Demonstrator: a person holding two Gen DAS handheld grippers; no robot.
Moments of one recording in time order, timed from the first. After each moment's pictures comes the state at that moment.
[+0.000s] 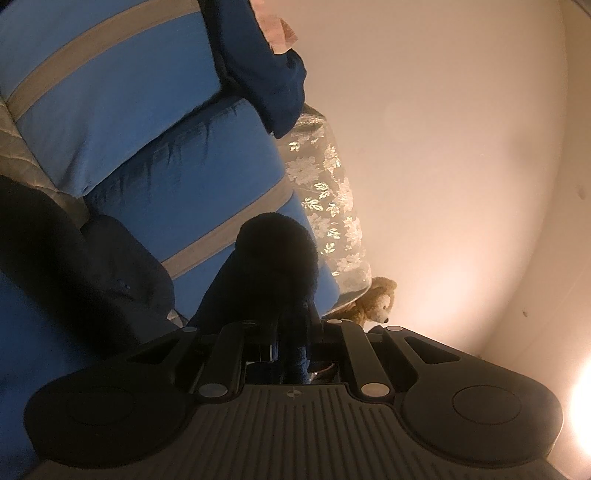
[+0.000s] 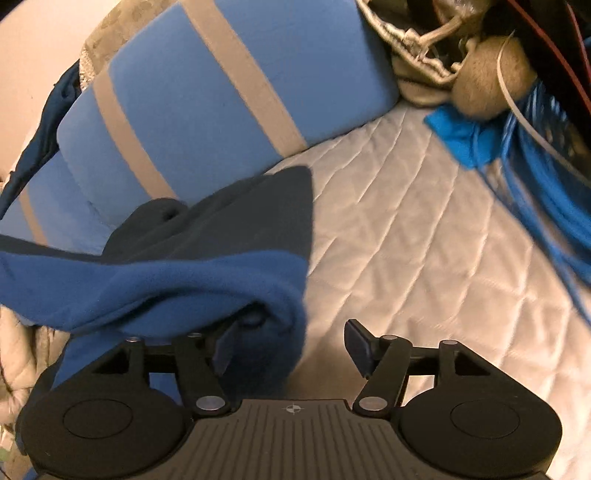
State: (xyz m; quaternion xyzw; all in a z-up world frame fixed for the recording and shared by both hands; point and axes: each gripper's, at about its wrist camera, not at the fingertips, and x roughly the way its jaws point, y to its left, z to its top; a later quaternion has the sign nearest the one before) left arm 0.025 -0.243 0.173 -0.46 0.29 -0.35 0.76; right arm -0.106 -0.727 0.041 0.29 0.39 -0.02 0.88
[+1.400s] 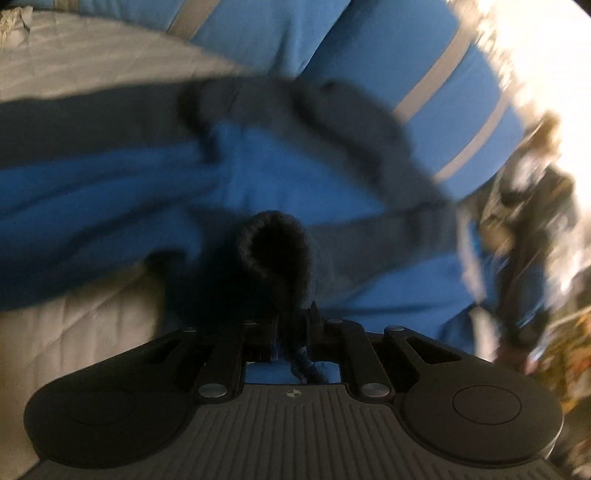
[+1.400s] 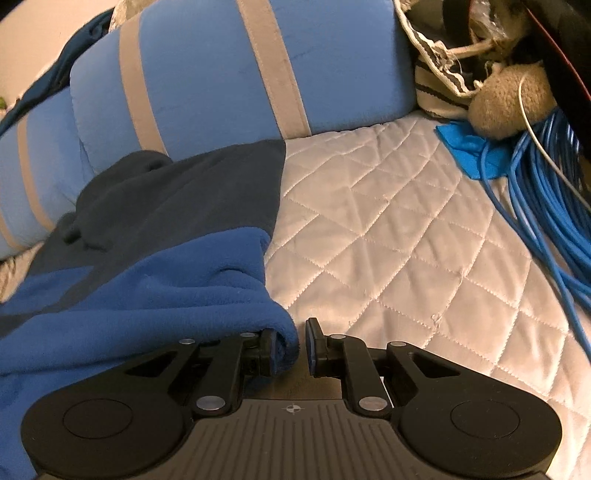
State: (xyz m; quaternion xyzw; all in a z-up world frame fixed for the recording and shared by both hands) left arm -0.012 -0.154 0.050 -0.16 0.54 -0.24 0.79; right arm -0.112 -0.707 0.004 0.16 0.38 -0.02 0.91
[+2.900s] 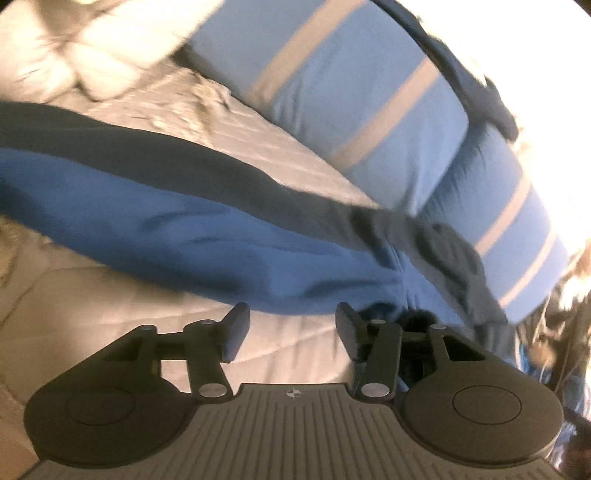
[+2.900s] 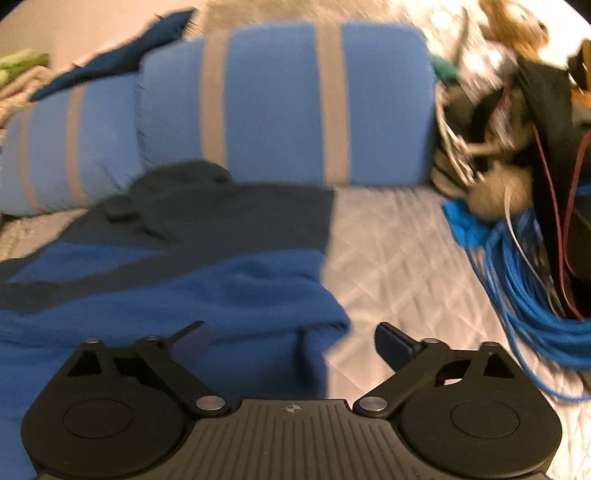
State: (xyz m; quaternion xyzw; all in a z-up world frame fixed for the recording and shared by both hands) left arm -0.106 -0.001 0.061 -0.26 0.36 -0.06 0.89; right arm -0.185 -0.625 0.086 0.06 0.33 -0.02 0.94
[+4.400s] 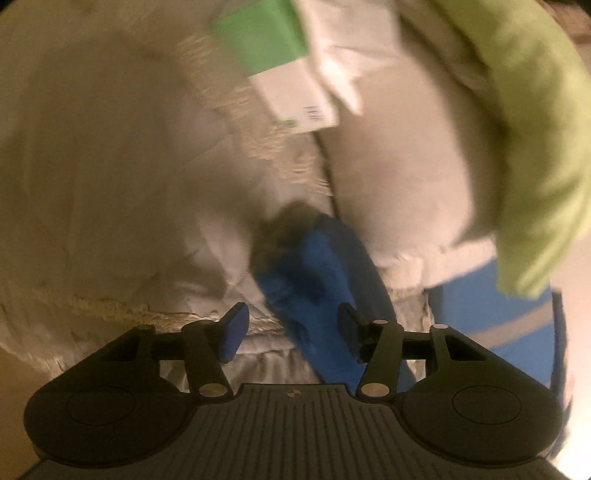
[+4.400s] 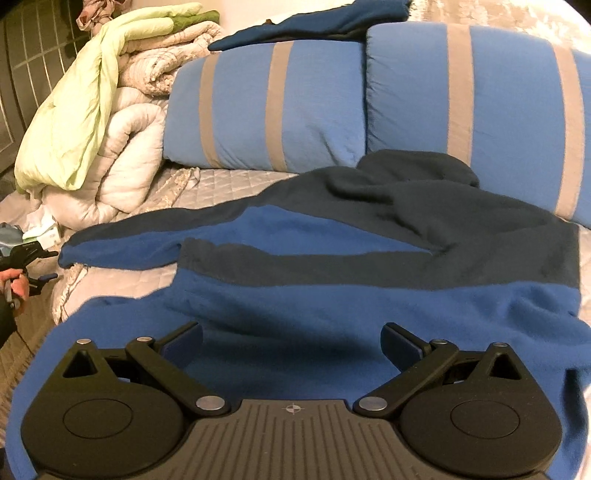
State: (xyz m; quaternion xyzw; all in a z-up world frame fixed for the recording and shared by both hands) left arm -0.181 0.250 0.001 -0.55 0.18 0.22 0.78; right arm -0.170 -0.461 0.093 0.04 0.35 0.22 0.91
